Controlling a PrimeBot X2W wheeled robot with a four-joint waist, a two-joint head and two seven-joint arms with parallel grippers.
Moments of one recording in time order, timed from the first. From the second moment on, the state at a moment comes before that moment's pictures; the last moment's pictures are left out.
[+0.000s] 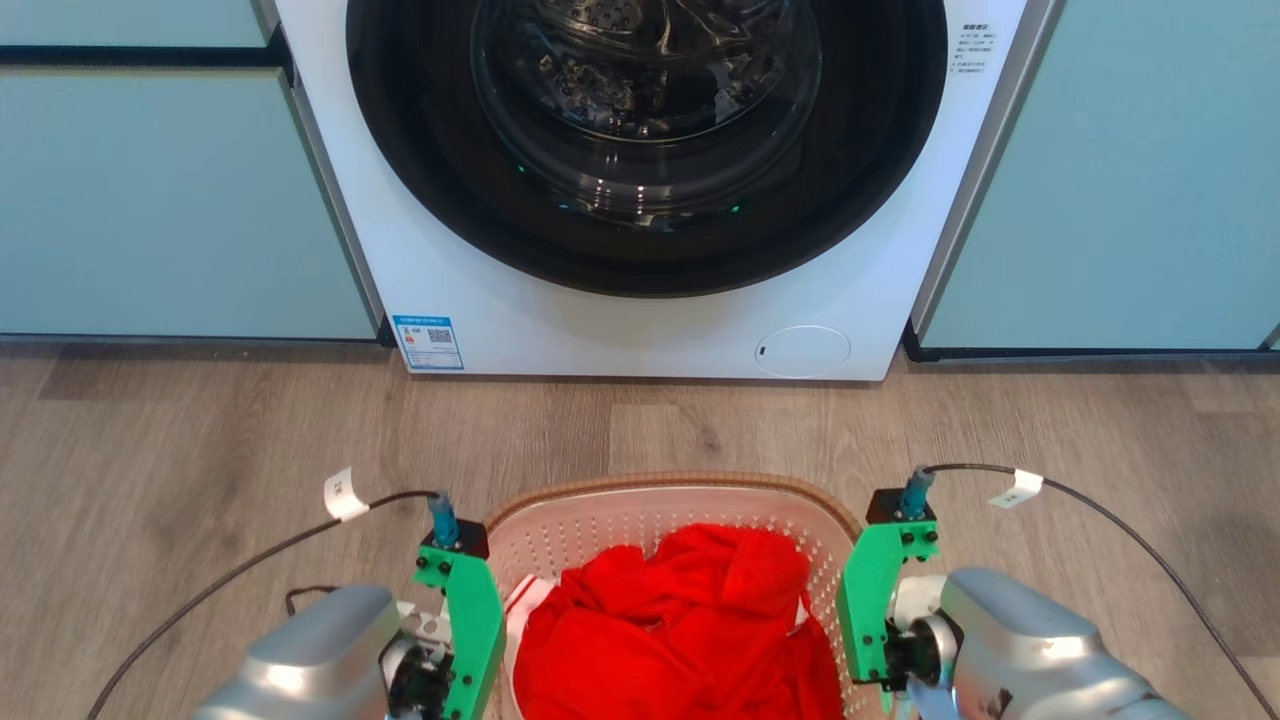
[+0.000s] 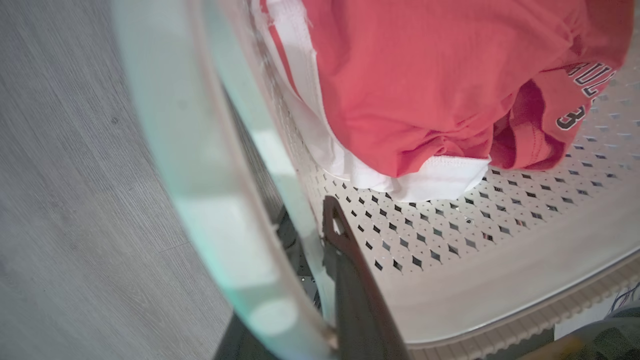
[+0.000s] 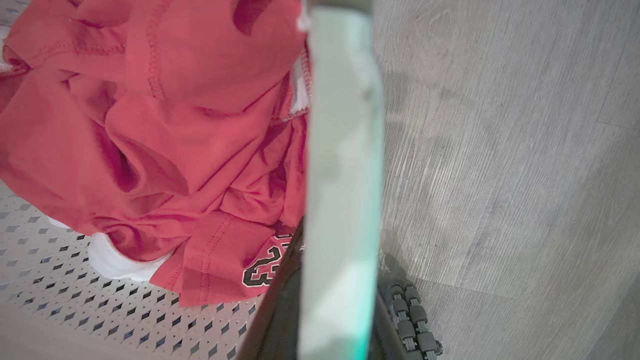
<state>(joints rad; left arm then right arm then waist) -0.60 0.21 -1.29 0.93 -1.18 -0.11 0.65 -0.61 -0.08 1.01 1.14 1.08 0.12 0.49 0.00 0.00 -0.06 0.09</state>
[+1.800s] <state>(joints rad) -0.61 0.21 -1.29 0.93 -1.18 -0.11 0.65 -0.65 -0.08 1.10 1.17 1.18 0.12 0.43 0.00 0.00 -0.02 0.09</state>
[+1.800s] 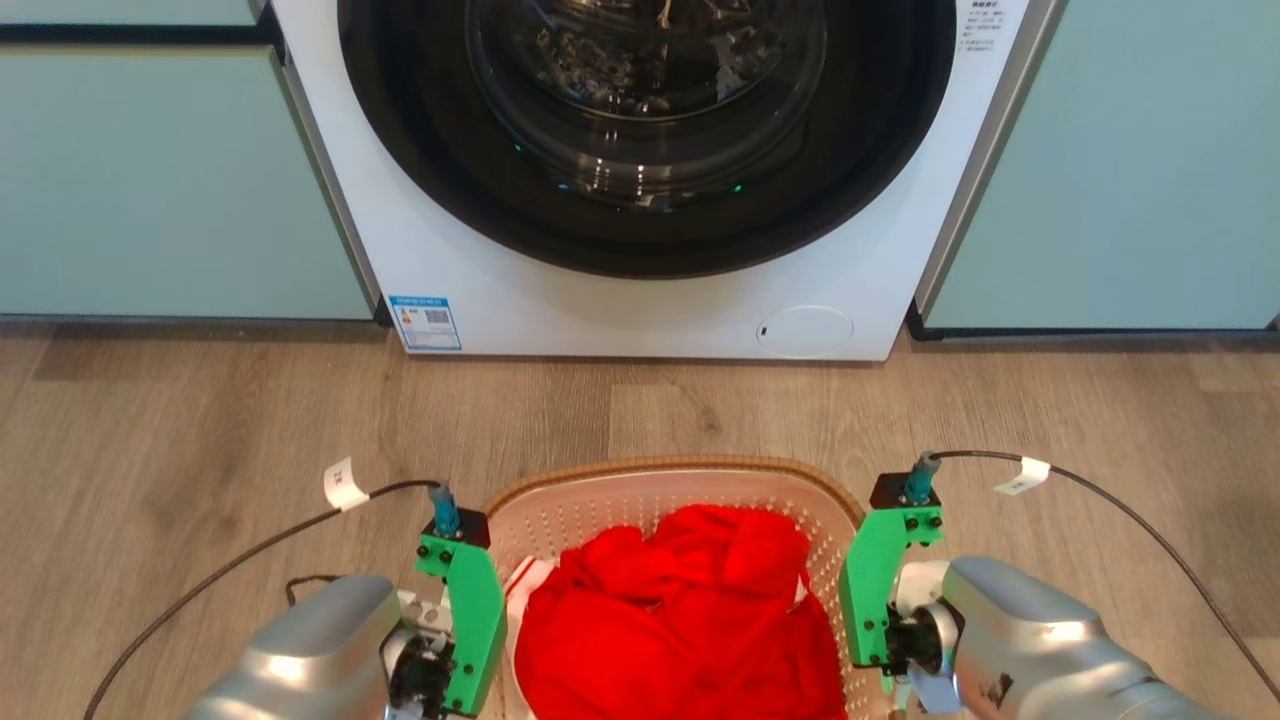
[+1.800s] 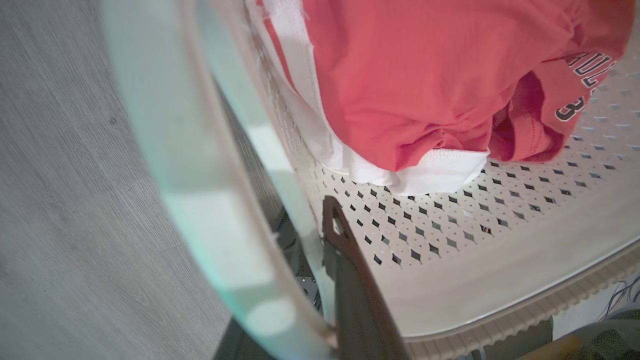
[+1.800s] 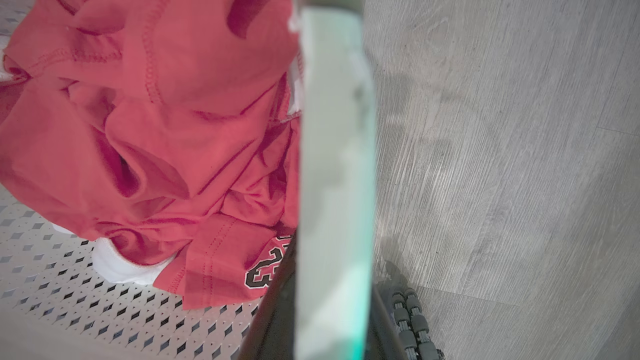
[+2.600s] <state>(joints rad) -0.82 0.12 -1.29 1.05 -1.11 -0.11 0.44 -0.87 -0.08 1.10 1.26 1.14 0.12 0.21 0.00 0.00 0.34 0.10</state>
